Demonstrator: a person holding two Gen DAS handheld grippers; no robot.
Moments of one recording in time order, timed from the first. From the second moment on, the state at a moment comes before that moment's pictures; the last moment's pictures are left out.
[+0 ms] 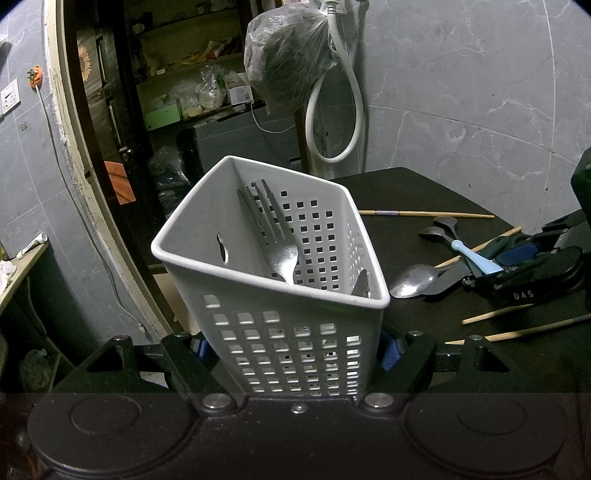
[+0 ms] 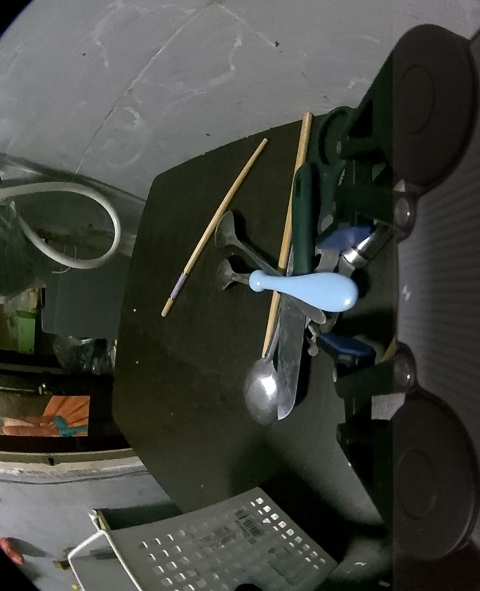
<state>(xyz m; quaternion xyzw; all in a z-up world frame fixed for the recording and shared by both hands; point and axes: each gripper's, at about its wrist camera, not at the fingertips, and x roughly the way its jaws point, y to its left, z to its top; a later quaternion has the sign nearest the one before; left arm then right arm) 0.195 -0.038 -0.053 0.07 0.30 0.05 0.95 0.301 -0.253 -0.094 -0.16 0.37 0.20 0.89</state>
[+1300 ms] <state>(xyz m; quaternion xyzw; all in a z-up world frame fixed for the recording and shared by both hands) 0.195 -0.039 -0.053 0.07 0.30 0.05 0.95 0.305 -0.283 -0.084 -0.06 0.38 0.19 0.90</state>
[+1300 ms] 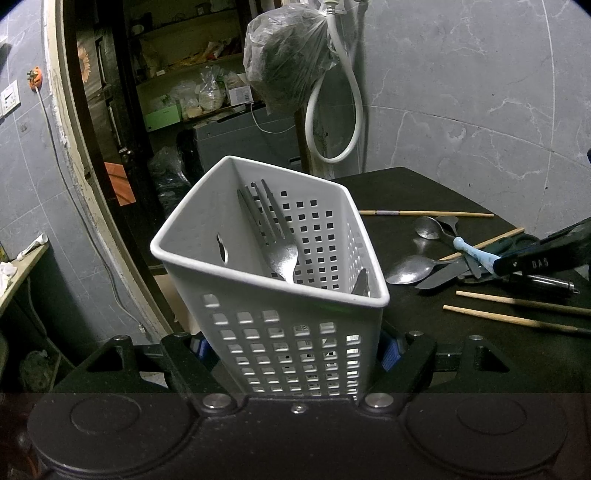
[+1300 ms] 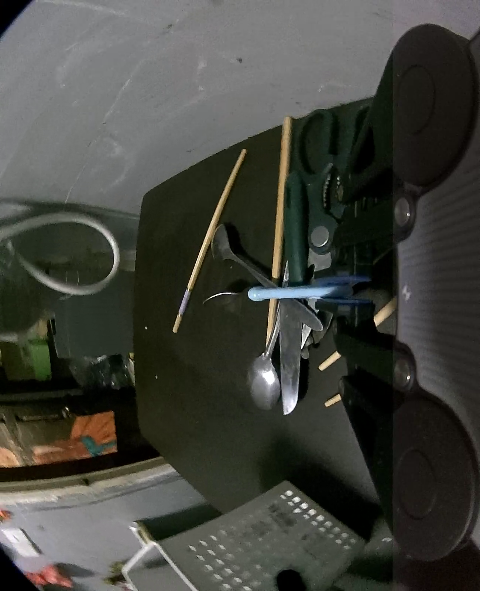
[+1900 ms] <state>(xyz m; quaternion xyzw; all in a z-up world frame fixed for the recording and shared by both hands) 0.195 -0.038 -0.054 0.07 0.30 0.05 0.95 0.313 -0.266 -0.086 -0.09 0.40 0.20 0.89</state>
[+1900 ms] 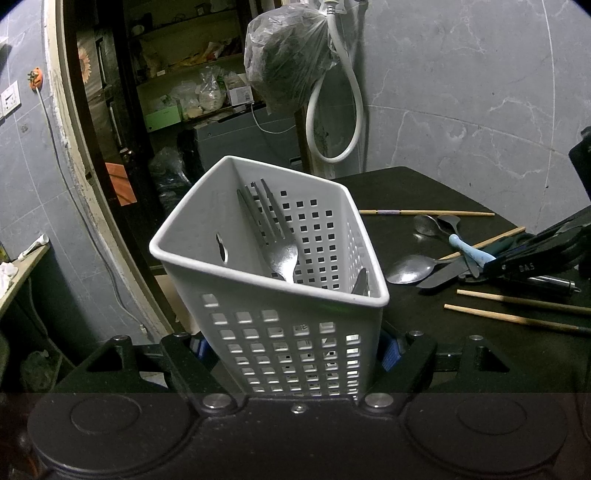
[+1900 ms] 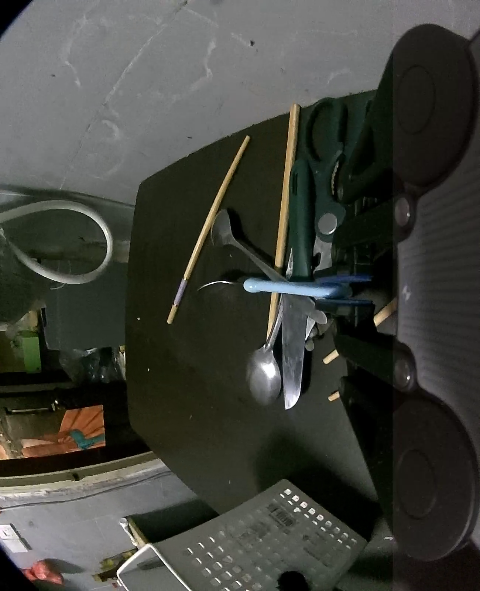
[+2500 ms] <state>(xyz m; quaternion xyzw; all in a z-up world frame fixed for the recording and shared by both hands) 0.195 -0.035 -0.055 0.07 0.30 0.05 0.95 0.299 -0.269 -0.053 -0.10 0.31 0.18 0.93</state>
